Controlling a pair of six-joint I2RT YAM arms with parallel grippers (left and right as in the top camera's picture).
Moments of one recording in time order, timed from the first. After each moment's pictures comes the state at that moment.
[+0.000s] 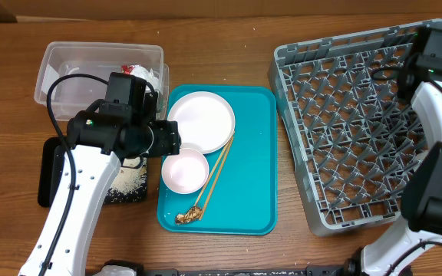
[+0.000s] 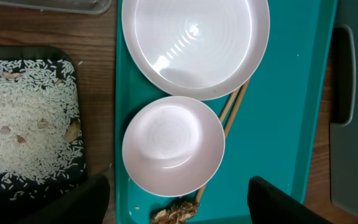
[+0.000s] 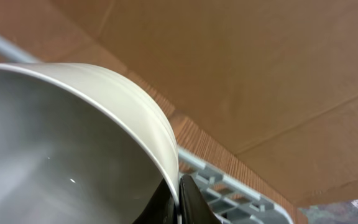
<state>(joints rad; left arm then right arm) -0.18 1.38 1.28 -1.12 0.18 -0.26 -0.26 1.94 1.46 -0.39 1.05 0.14</state>
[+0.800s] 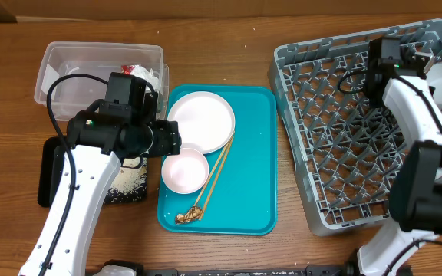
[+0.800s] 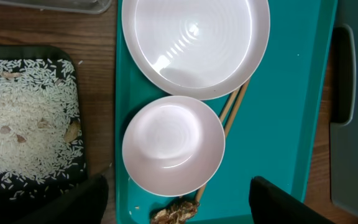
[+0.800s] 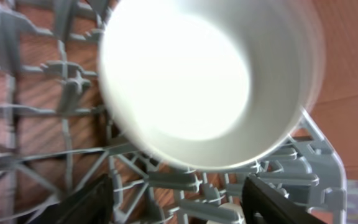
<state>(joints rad) -0.18 1.38 1.28 -1.12 0.18 -0.26 -0.10 1.91 1.47 -0.79 0.84 0.36</state>
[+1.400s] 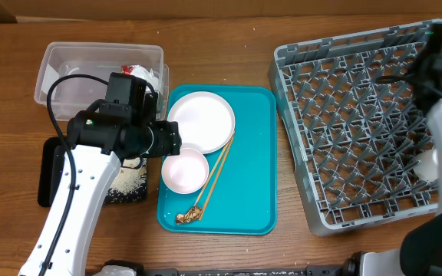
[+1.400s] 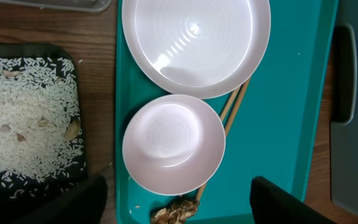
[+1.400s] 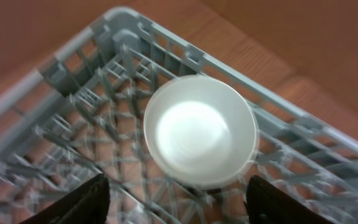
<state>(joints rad) -0.18 1.38 1.28 -1.12 0.18 -0.26 -0.26 1.61 1.47 -0.68 0.43 0.37</state>
